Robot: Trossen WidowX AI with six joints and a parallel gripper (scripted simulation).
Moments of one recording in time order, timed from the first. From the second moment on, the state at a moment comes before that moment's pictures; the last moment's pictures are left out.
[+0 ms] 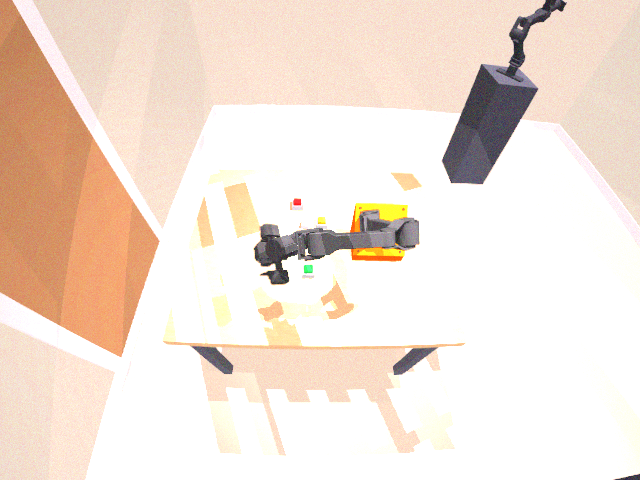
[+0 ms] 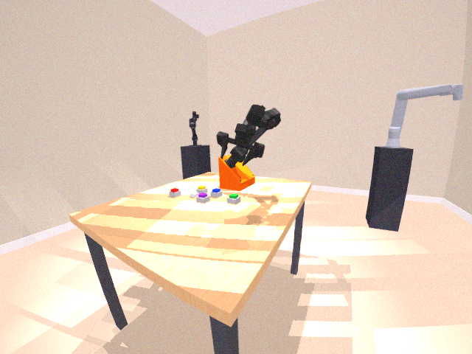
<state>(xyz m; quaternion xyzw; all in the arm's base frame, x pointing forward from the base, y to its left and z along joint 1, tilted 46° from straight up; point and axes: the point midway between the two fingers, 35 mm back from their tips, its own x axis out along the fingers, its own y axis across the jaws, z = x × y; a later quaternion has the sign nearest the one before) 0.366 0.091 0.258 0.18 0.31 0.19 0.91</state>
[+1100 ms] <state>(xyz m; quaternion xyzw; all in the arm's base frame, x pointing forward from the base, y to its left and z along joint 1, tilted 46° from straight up) 0.237 0.134 0.090 0.28 0.64 0.27 0.66</state>
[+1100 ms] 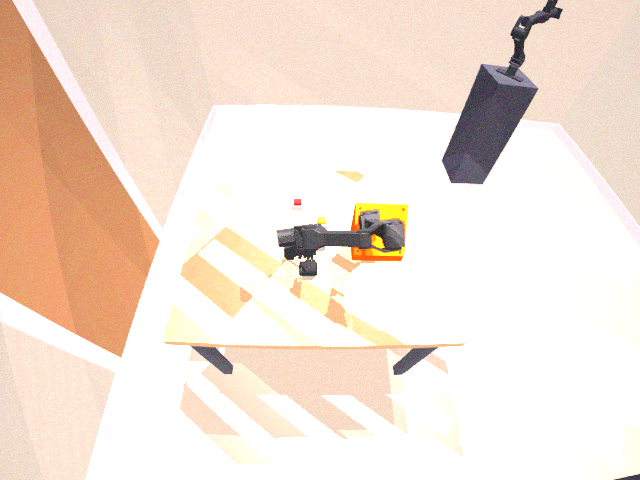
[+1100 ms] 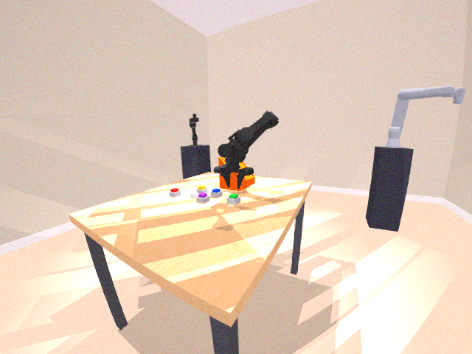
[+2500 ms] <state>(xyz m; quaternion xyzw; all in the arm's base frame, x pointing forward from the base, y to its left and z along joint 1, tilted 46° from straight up) 0.240 0.162 0.065 0.28 0.63 0.28 0.67</state>
